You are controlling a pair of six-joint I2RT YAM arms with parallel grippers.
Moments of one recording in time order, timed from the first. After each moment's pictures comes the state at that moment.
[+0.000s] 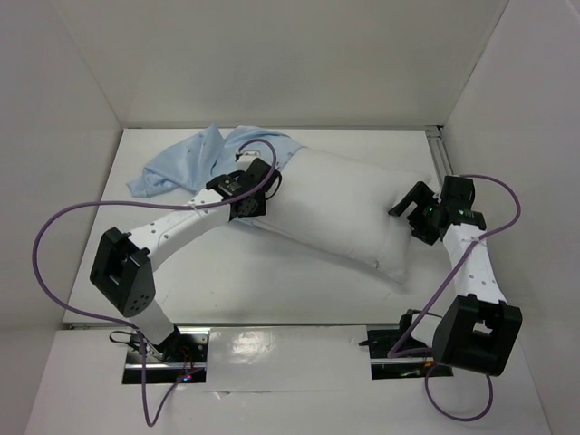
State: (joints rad) left arm -0.67 1.63 1.38 -0.76 -0.51 -0.64; right arm -0.25 1.16 0.87 -0.60 -0.25 0.54
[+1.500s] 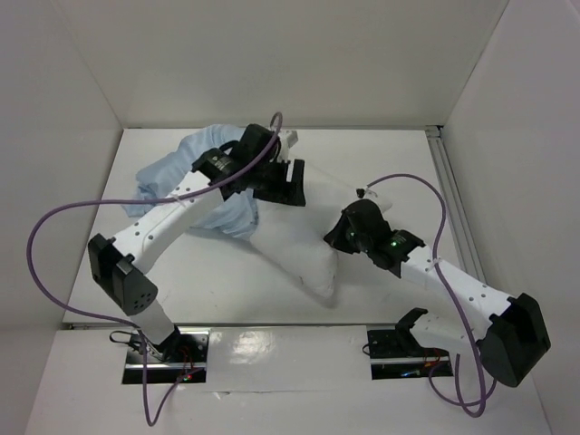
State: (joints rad) left arm -0.67 1.66 1.70 -0.88 0.18 -0.44; right arm 0.62 1.08 0.72 -0.35 0.11 0.85
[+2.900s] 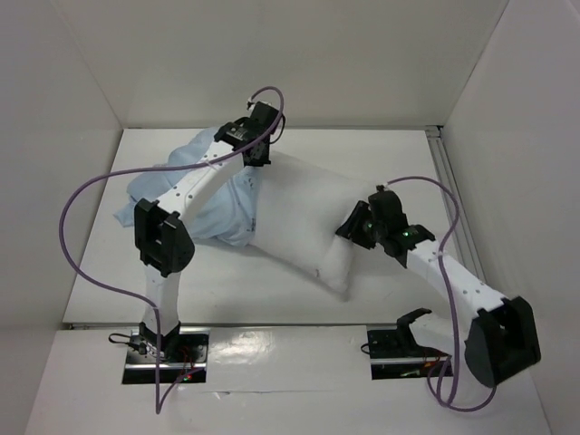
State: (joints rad) left arm -0.53 2.05 2.08 -0.93 -0.50 -0.37; right arm 0.38 1.07 0.68 -0.38 -0.03 0.79
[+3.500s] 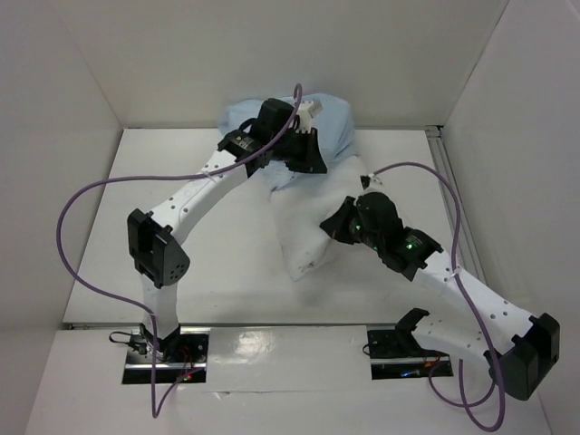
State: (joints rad) left arm -0.63 1.90 2.01 -0.65 0.38 -0.41; right arm 0.67 1.00 0.91 -0.38 0.09 0.80
